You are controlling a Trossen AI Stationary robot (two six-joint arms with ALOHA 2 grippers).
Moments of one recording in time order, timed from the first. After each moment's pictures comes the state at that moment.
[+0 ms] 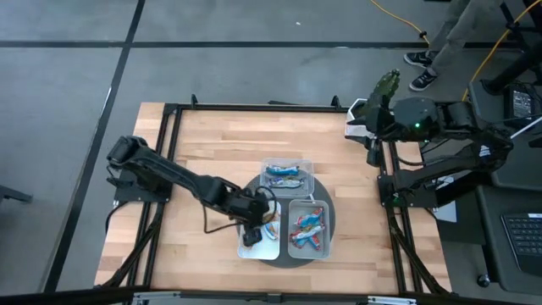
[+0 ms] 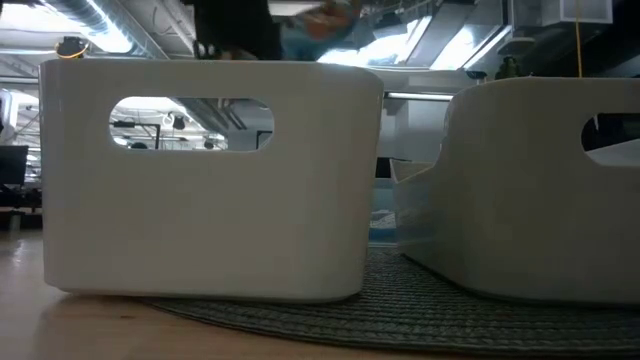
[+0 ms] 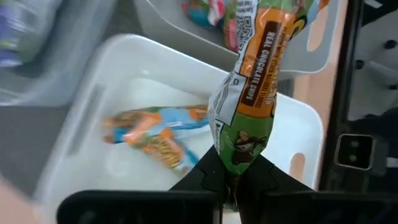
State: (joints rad) left arm -0.35 1.68 1.32 -0.62 -0.06 -0.70; right arm 0.01 1.10 1.64 -1.16 0.29 -0.09
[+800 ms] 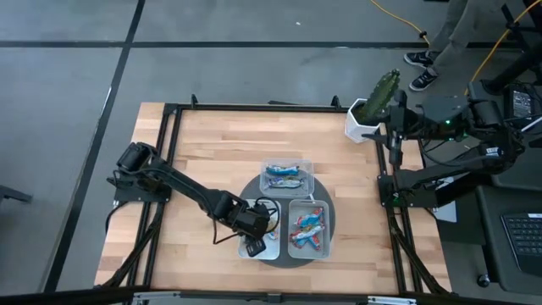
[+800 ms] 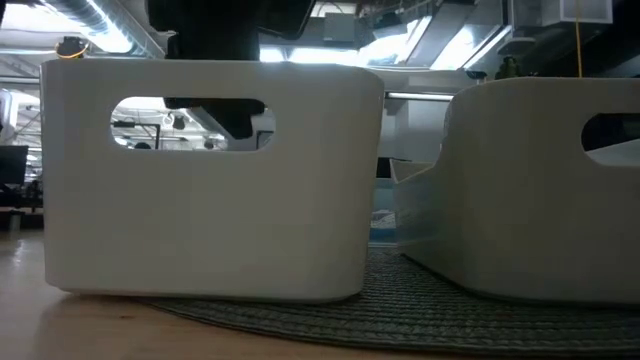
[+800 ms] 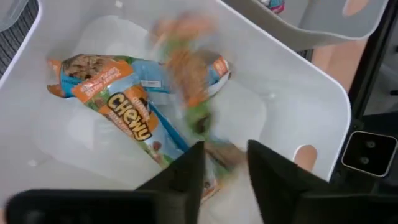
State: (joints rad) left arm -0.41 1.81 1.32 -0.58 -0.04 -0.90; right arm 0.01 0.98 1.64 -1.20 0.26 -0.15
